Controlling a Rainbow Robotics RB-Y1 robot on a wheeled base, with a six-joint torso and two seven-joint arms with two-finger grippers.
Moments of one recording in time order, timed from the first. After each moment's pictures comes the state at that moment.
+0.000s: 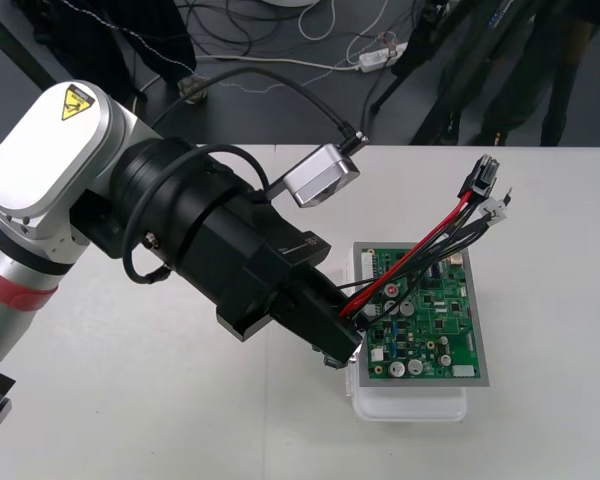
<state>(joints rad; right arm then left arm) -0.60 -0.90 -0.07 -1.50 0.50 -1.57 -0.56 -0.65 0.51 -0.42 -1.80 -1.01 -1.54 1.23</state>
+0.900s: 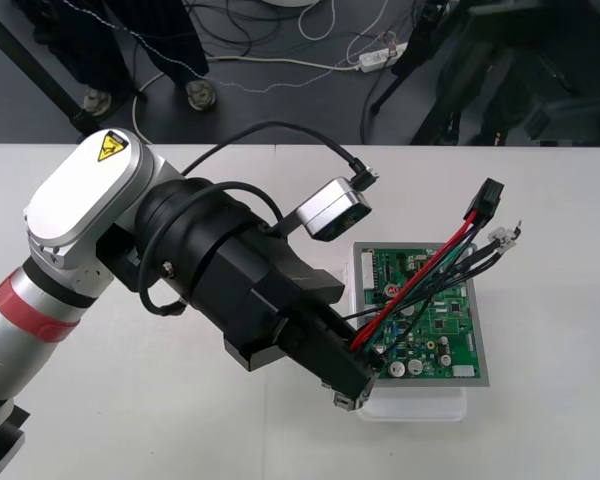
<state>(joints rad) -0.69 -0.81 0.08 -1.47 0.61 -1.57 -0.31 -0.58 0.46 -0.47 -1.77 -0.92 -1.54 1.28</state>
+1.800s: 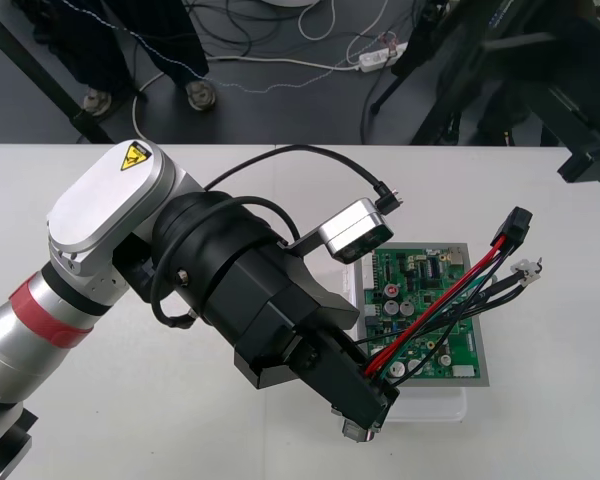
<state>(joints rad) -0.62 -0.89 0.14 -1.55 0.47 -1.57 -0.29 -0.59 0.45 -0.53 -1.77 -0.88 -1.54 1.34</state>
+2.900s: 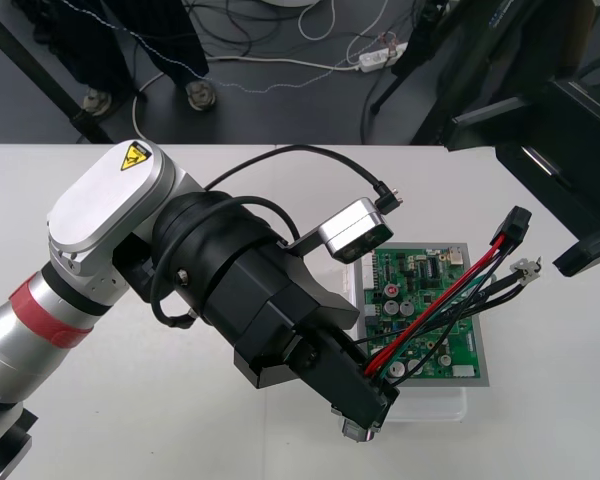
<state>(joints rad) -0.54 -0.88 0.18 -1.72 0.46 -1.57 -0.29 -0.59 0.45 -0.53 -1.77 -0.87 -1.54 1.34</state>
